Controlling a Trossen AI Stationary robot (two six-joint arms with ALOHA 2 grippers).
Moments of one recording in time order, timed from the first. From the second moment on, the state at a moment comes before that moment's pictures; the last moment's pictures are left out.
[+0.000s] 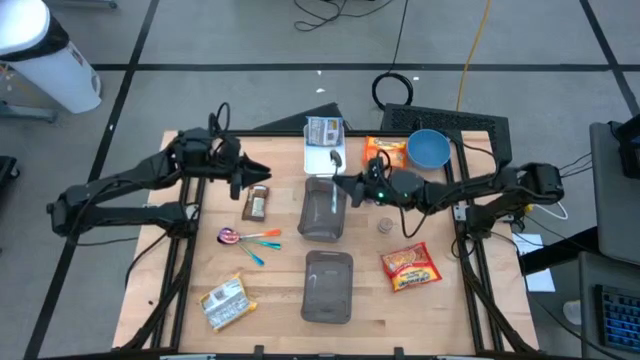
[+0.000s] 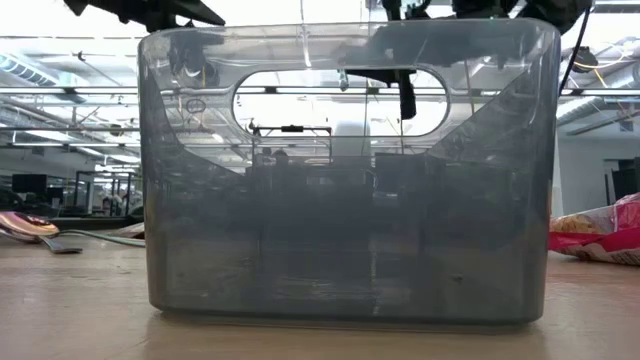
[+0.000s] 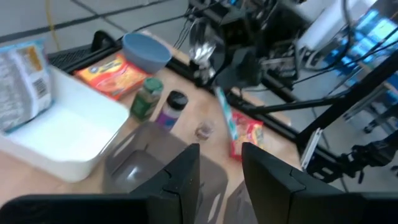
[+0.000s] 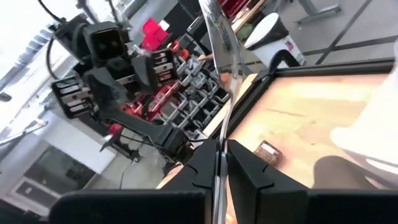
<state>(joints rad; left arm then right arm) 0.41 0.83 0.79 -0.25 0.36 -0.40 -0.06 1.40 0.70 0.69 0.27 0.84</state>
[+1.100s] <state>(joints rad) 0.11 1.31 0.79 -0.47 0.23 -0.28 -0.03 1.40 0.69 0.70 0.34 0.82</state>
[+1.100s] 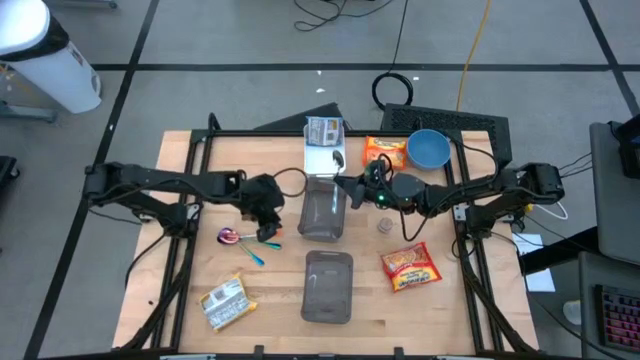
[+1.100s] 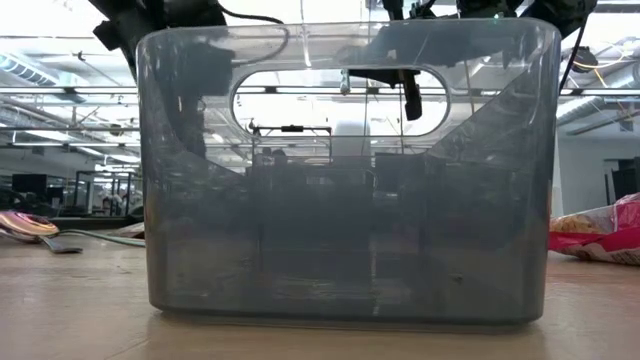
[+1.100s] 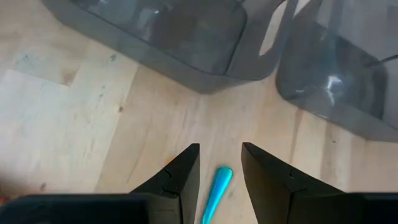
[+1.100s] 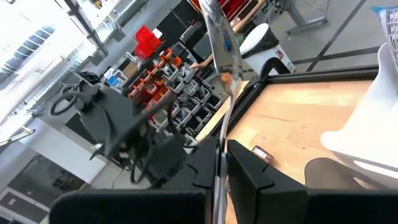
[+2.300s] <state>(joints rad) 0.08 1.54 0.79 -0.10 0.34 -0.29 0.01 1.40 0.69 0.84 0.47 0.79</state>
